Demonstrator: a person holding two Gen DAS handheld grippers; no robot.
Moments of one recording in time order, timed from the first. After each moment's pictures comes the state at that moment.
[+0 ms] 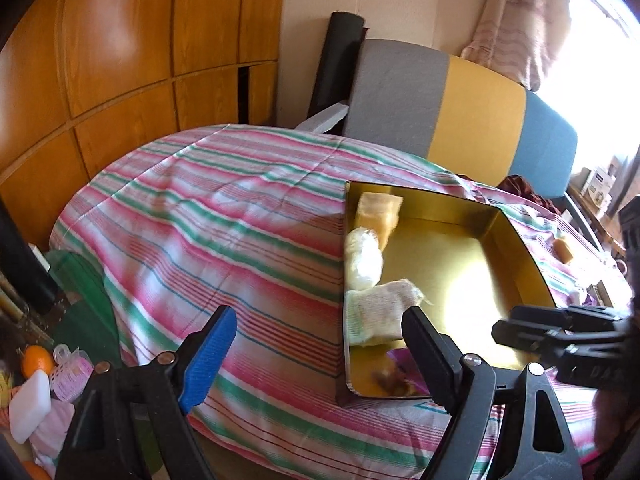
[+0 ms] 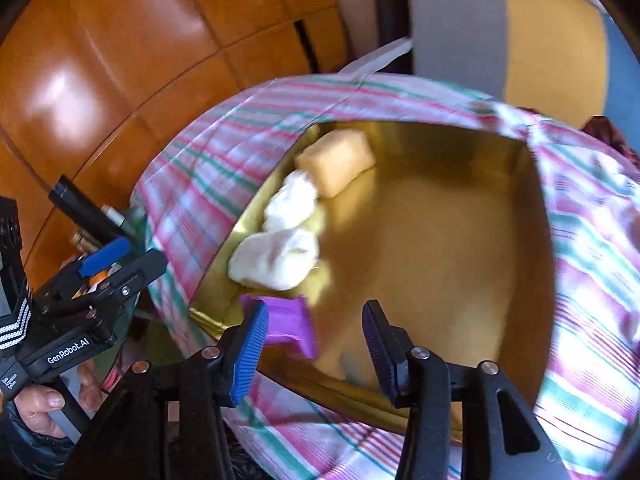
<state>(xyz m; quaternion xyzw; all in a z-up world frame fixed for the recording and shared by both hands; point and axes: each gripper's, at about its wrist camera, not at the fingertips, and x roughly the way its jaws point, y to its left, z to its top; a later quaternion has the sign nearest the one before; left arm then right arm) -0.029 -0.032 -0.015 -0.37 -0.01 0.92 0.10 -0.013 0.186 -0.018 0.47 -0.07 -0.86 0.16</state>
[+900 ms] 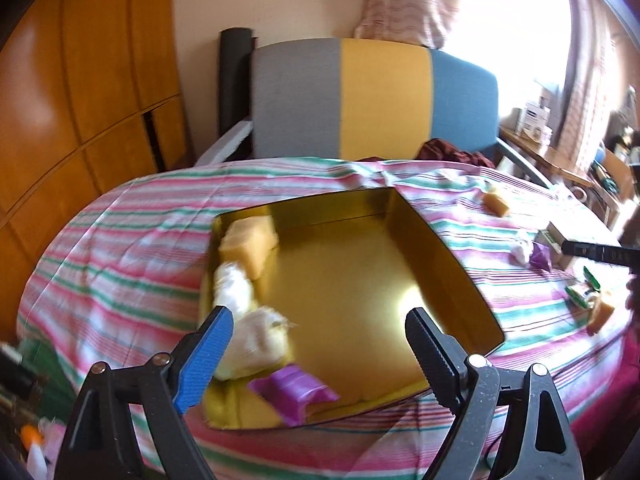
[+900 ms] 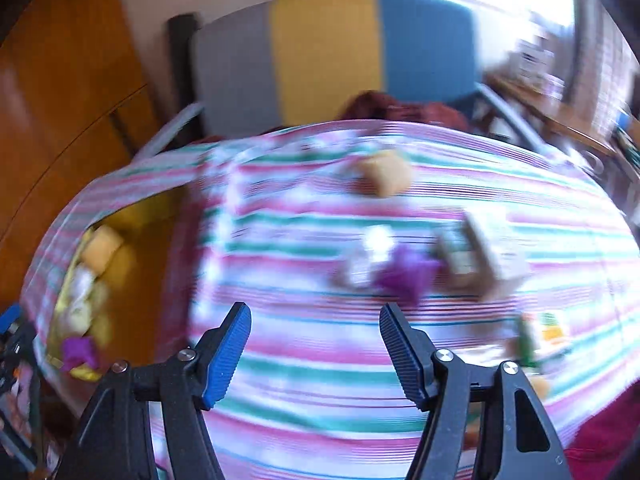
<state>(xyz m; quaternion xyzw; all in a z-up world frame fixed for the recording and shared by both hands) -0.012 0.089 0.010 -0.35 0.09 0.91 0.22 0.069 0.437 0.008 0.42 -0.14 -0.88 -0.15</state>
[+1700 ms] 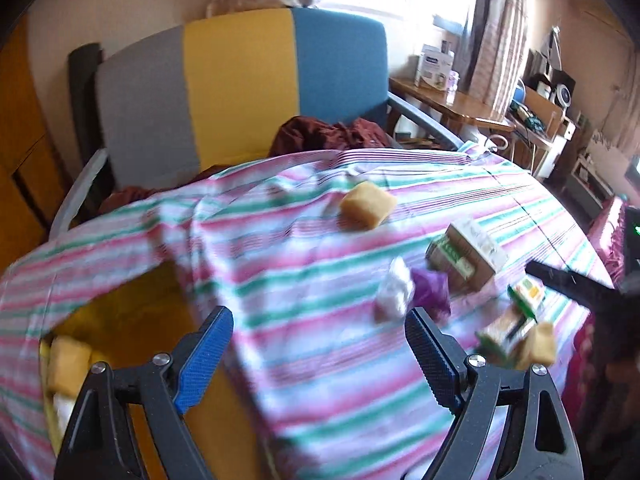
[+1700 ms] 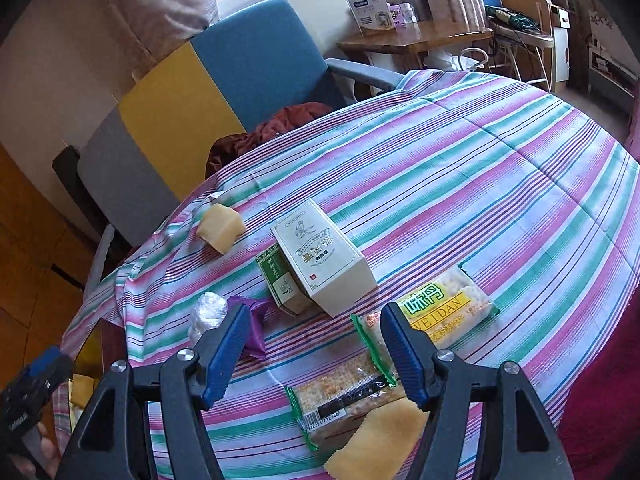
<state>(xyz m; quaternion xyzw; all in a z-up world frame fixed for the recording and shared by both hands) -0.049 0.350 0.030 -0.39 0.16 0.83 0.38 0.141 0.578 -0.017 0.33 -0.34 -0.84 -0.27</state>
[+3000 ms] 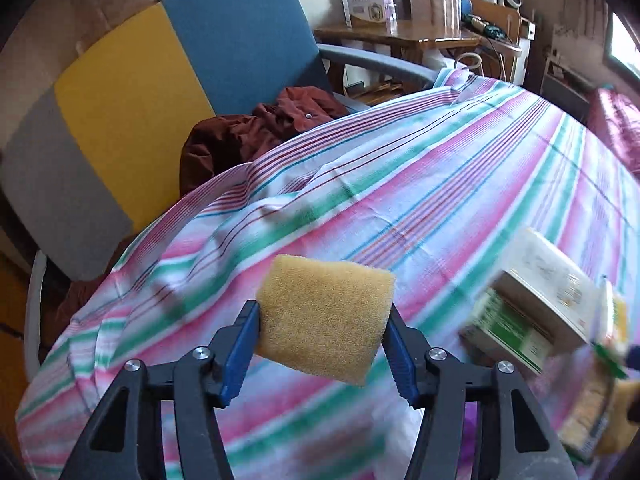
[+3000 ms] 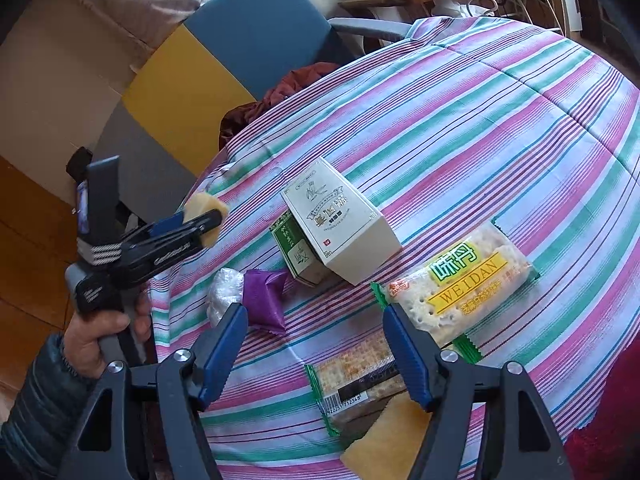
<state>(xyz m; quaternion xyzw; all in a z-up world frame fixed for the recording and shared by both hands) -0.104 0.526 -0.041 -0.36 0.31 0.77 0.43 0.138 0.592 -0.040 0.36 -0.42 -0.81 -0.21</state>
